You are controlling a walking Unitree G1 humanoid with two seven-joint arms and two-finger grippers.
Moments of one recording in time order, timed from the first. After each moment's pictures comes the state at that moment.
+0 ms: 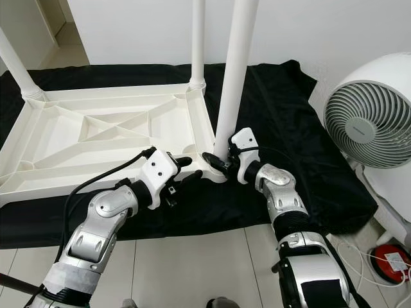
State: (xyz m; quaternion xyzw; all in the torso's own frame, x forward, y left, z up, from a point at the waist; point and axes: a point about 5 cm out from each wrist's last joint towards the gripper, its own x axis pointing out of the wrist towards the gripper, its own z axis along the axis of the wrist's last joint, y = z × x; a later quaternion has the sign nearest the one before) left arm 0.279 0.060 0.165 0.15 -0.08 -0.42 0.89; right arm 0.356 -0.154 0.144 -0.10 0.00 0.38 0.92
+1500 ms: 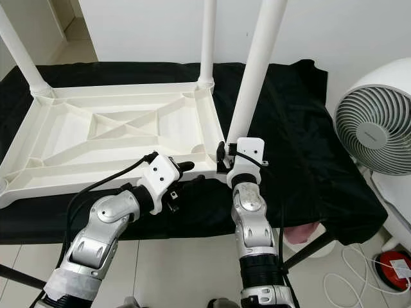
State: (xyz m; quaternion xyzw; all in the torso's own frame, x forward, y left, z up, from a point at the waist) left arm 0.272 0.056 0.160 0.14 -0.07 -0.43 0.89; right arm 0.307 -0.136 0.152 -0.01 -0.07 -0.03 1.00
